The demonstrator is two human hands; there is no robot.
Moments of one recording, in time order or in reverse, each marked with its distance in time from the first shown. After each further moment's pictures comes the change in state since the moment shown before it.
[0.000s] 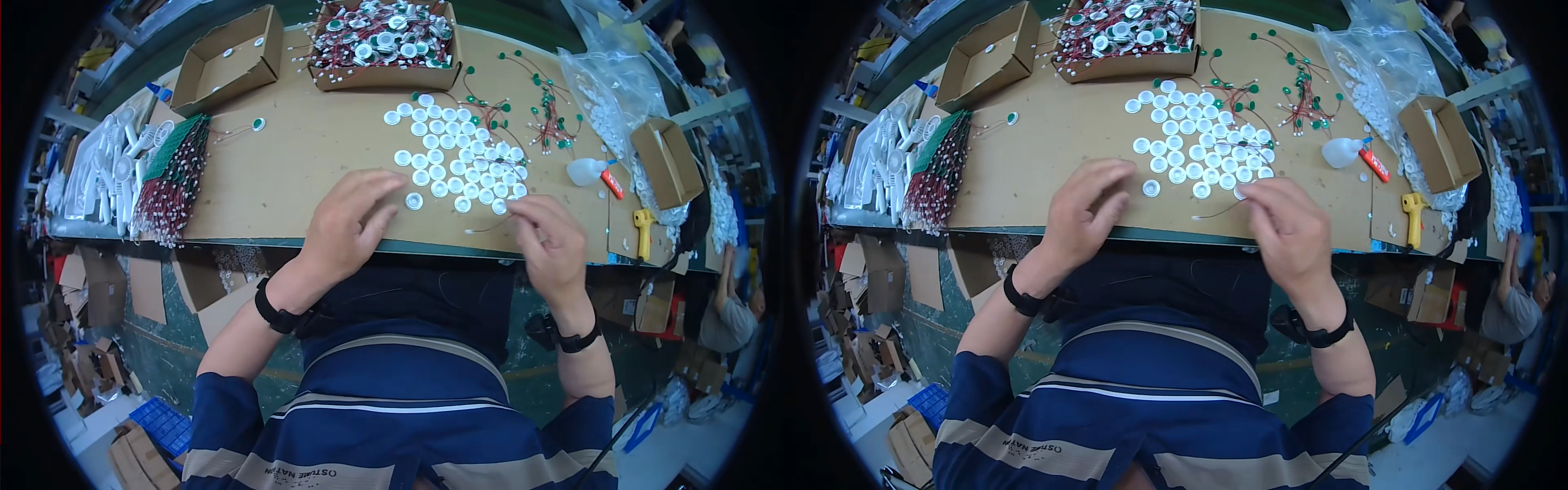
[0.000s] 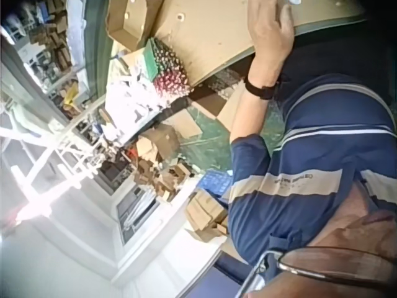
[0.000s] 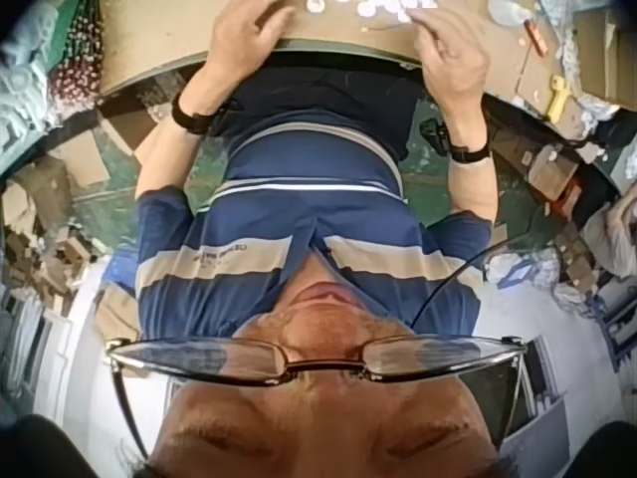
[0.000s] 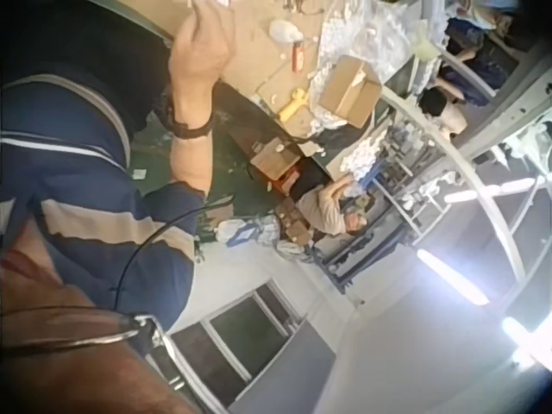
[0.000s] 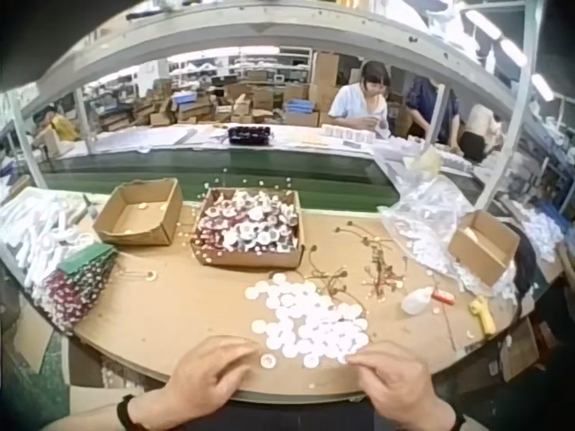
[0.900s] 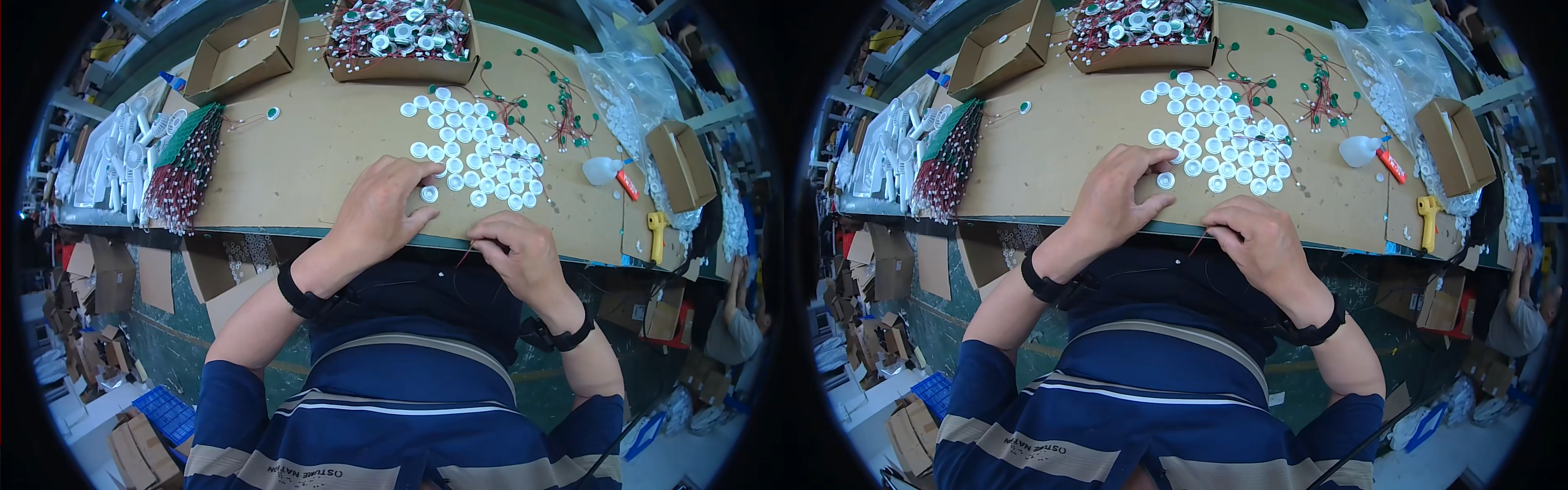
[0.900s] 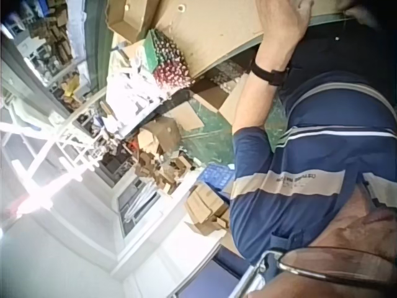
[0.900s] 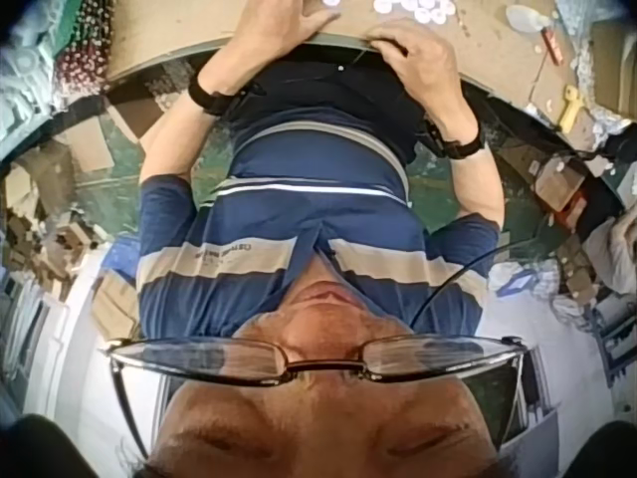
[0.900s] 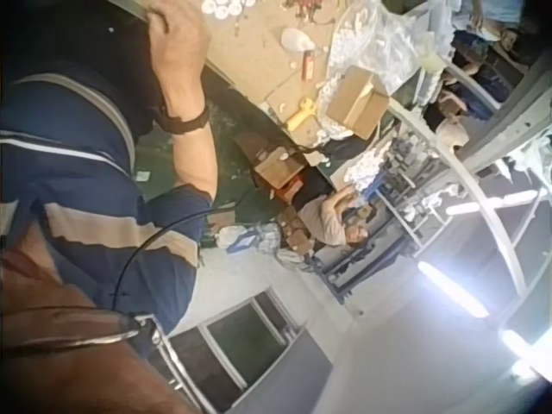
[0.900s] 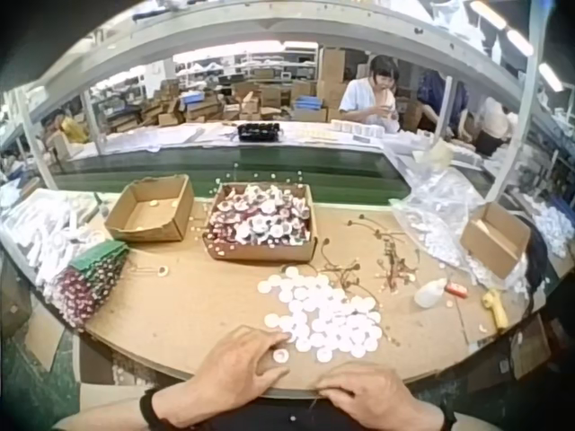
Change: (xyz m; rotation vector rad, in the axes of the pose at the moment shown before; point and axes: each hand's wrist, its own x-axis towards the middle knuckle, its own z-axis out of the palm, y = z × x) left_hand 0.015 0.001 0.021 0.061 -0.082 -0.131; right_hand -0.010 -0.005 0.041 0.116 -0.346 -0.028
